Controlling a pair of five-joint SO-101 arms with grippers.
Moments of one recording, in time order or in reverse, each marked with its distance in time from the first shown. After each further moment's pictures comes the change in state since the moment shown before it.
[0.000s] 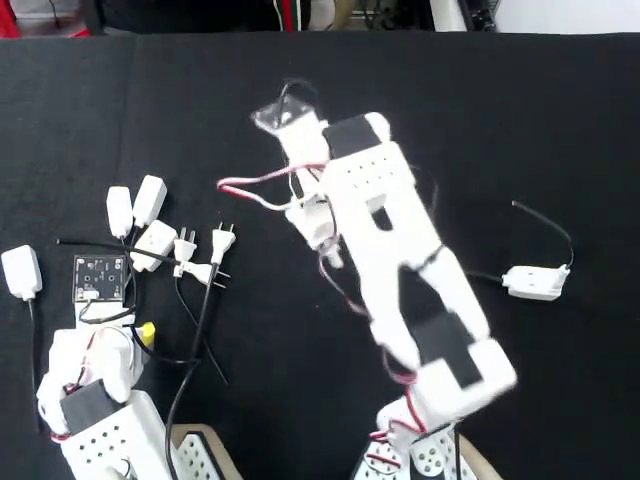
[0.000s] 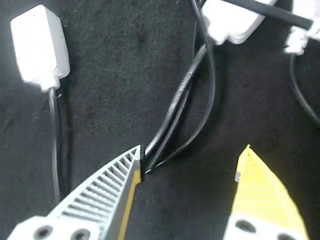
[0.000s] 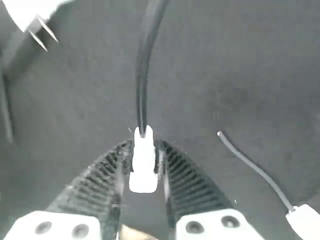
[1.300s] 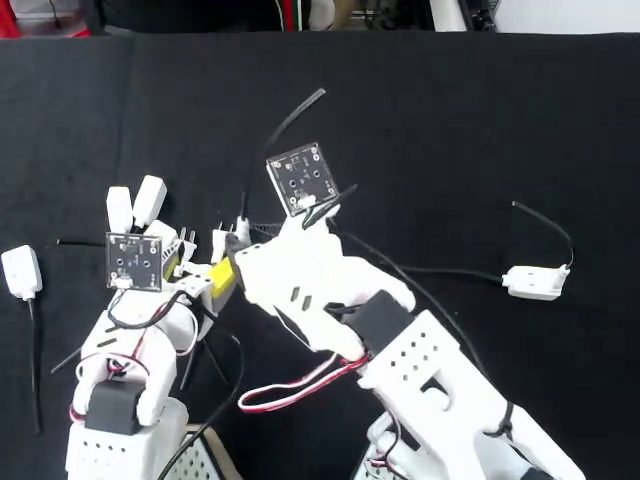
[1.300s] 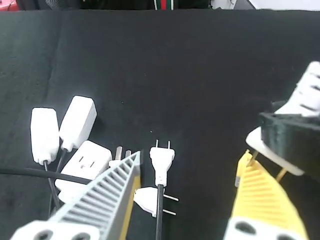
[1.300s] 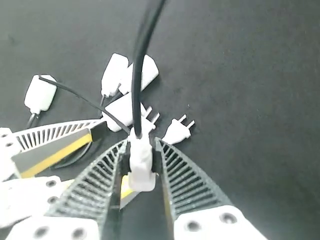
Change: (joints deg) left arm 37.2 0.0 -10.5 -16.7 32.9; right arm -18.0 -51.3 57.2 -54.2 -27.7
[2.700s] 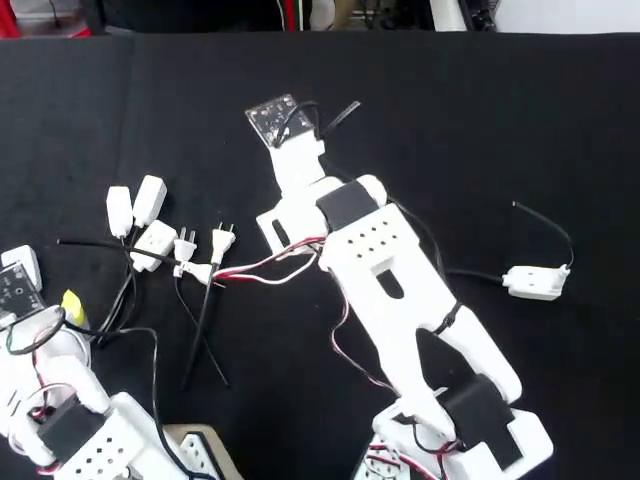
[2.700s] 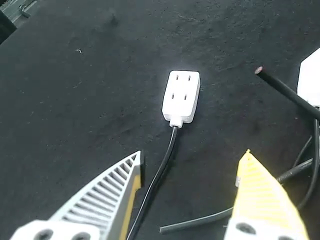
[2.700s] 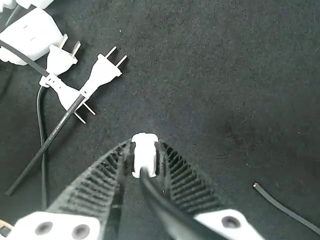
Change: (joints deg) left arm -55.6 1.0 -0.8 10.6 -21.2; right arm 11.4 33.2 -31.1 26.7 13.1
